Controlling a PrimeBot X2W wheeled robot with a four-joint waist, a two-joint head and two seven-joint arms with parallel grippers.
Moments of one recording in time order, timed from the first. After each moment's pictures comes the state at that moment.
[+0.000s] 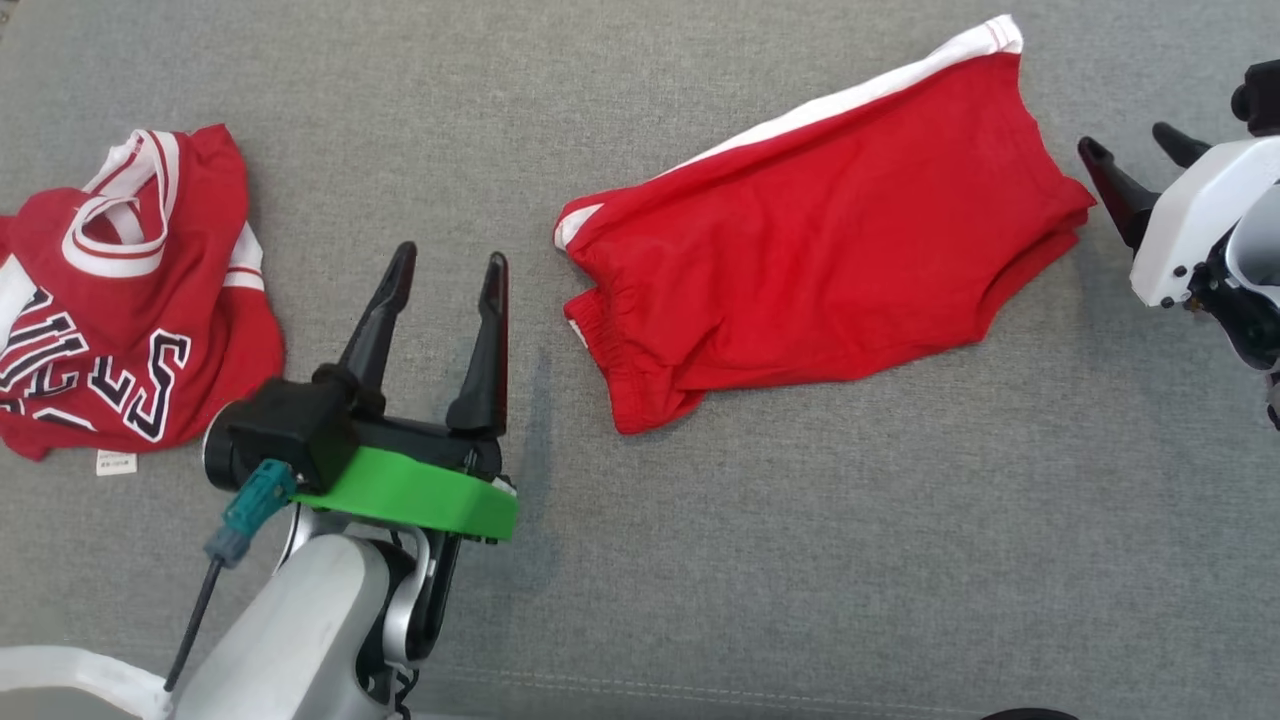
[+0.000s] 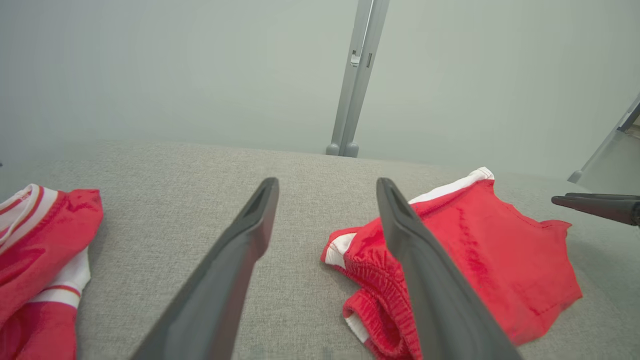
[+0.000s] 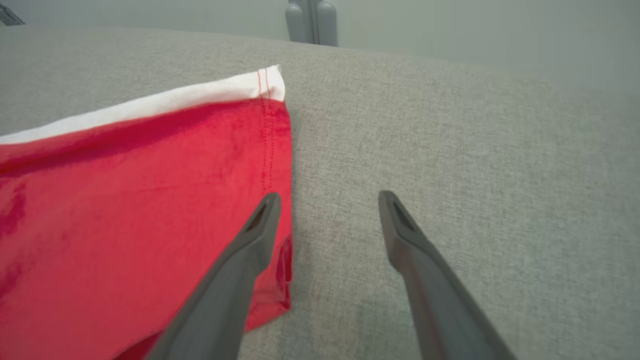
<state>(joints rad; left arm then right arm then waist) -0.43 0.33 -0.61 0.01 -0.67 0.24 -0.26 -0.87 -0.58 0.51 0.66 0.74 0.13 0.17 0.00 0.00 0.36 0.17</state>
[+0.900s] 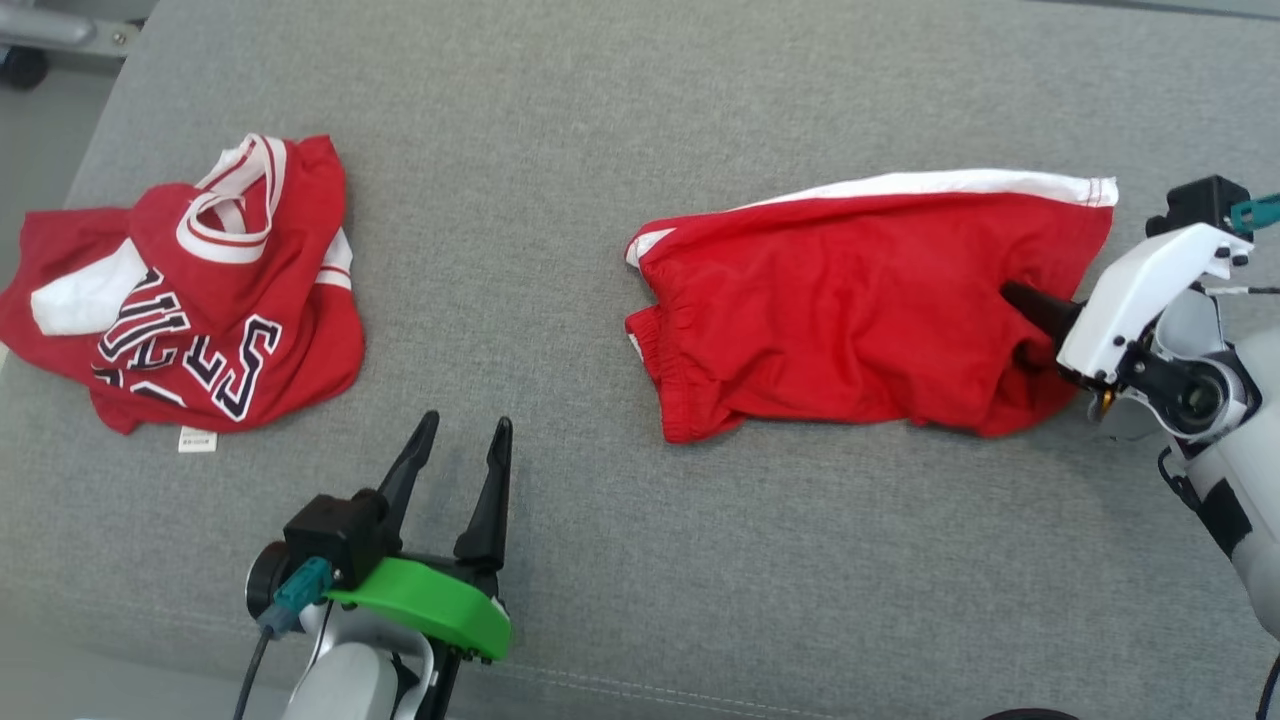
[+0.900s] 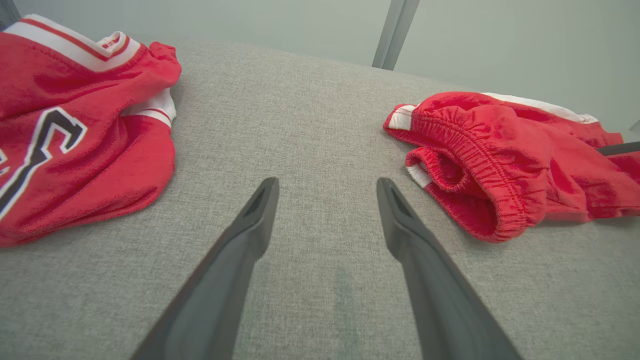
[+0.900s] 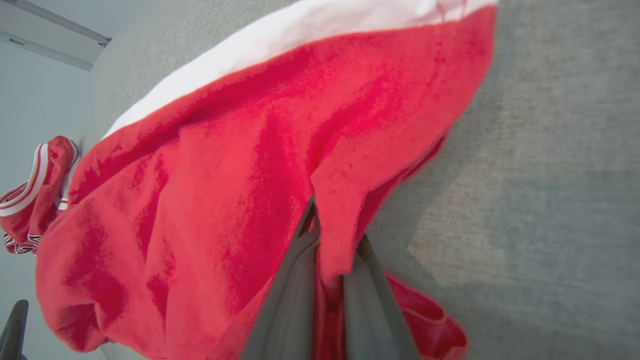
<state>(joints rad) -0.23 0.12 -0.34 0.31 -0.43 -0.08 -0.26 -0.77 -0.44 0.41 0.73 1.09 0.13 0.44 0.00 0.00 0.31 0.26</state>
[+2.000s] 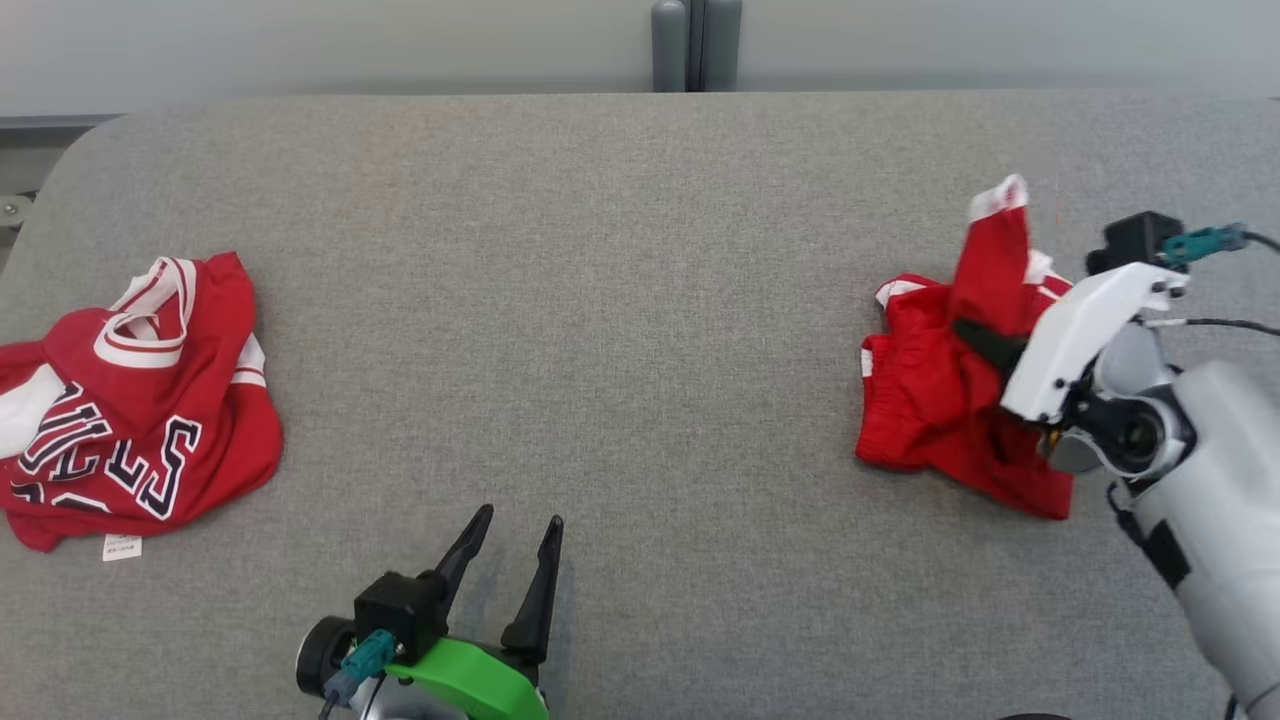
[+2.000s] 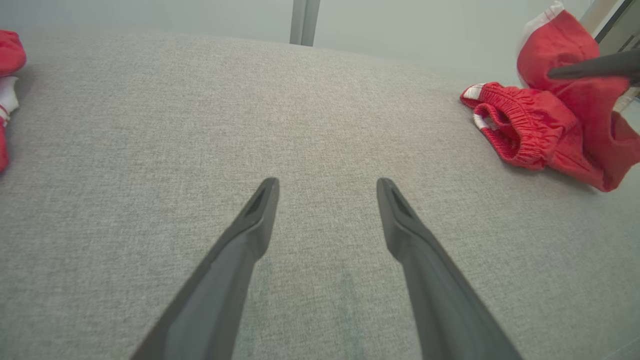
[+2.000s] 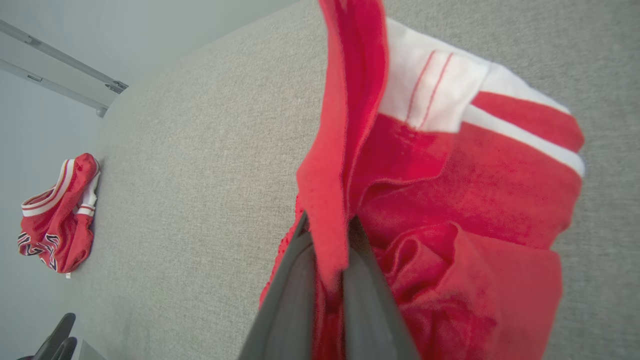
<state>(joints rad) -0.10 0.07 -0.36 0.38 -0.33 -0.13 -0.26 -0.67 -0.38 0.36 0.64 0.99 0.13 0.45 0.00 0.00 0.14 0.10</state>
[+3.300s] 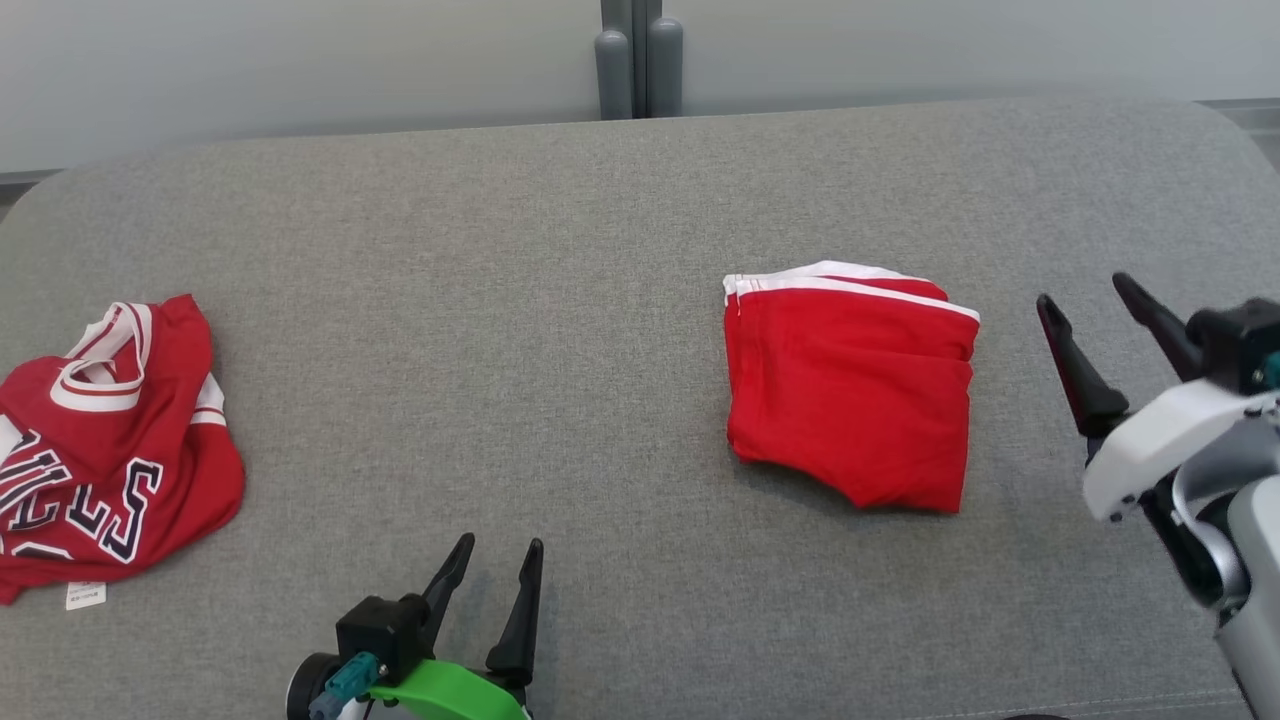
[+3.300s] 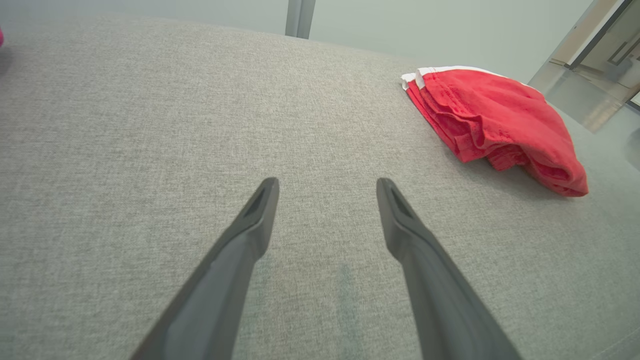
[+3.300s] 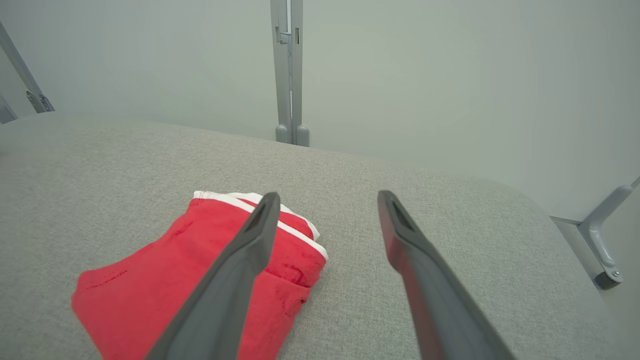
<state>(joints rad) -0.07 0.06 -0.31 0.42 -0.35 -0.13 -0.26 -0.36 -0.47 0.20 0.20 0.45 0.13 0.04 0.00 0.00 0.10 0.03</state>
